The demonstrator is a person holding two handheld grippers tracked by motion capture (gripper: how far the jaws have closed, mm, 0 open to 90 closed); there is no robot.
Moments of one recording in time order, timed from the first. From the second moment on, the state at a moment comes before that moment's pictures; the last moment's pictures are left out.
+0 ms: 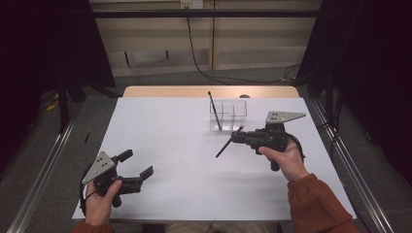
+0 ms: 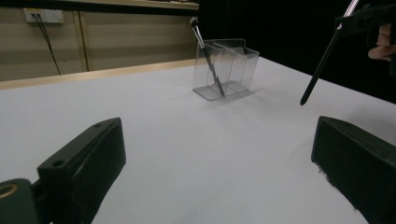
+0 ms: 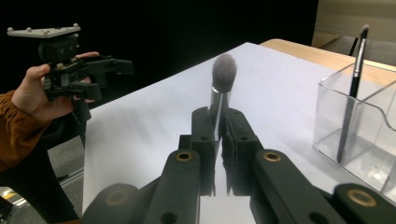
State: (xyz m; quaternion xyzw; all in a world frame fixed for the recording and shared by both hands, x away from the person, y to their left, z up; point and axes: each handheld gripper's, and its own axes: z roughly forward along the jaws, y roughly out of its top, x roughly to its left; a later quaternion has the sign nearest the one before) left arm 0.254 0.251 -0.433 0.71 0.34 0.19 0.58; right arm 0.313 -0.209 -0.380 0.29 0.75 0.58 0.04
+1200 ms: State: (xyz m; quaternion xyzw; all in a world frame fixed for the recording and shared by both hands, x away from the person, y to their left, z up) left arm 0.244 0.257 -0.437 0.72 0.32 0.20 0.58; right arm 0.379 -0.215 -0.345 0.35 0.75 0.56 0.09
